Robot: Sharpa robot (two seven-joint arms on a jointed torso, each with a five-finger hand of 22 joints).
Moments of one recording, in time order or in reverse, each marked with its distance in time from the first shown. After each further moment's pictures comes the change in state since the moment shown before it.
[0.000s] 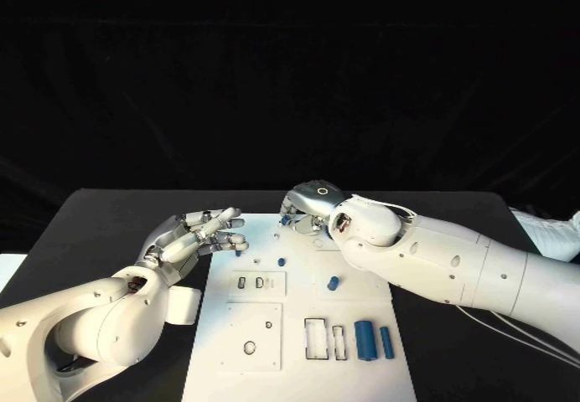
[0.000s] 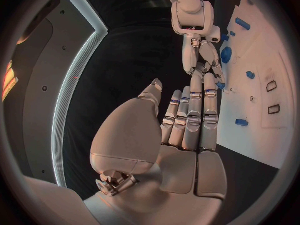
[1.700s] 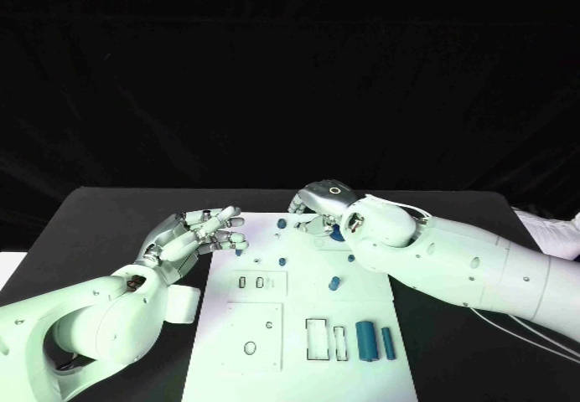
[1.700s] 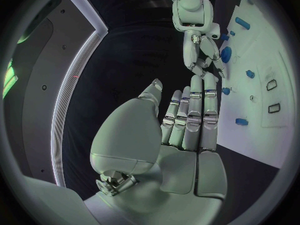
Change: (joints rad) left arm 0.006 -0.008 0.000 0.002 0.004 0.008 -0.003; left_hand 0.000 0.000 0.000 0.000 0.000 0.000 0.000 -0.004 -0.001 0.000 0.000 0.000 0.000 0.000 0.000 0.000 0.002 0.000 0.000 0.000 0.000 0.000; right arm 0.000 -0.068 0.002 0.055 0.028 -0.009 -0.007; right_hand -0.022 -0.093 -0.037 0.082 0.026 -0.120 0.031 -0.002 -0.020 -0.129 0.038 0.033 0.007 0.002 0.027 -0.041 -0.080 0.003 -0.038 0.030 -0.012 -0.030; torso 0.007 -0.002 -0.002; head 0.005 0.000
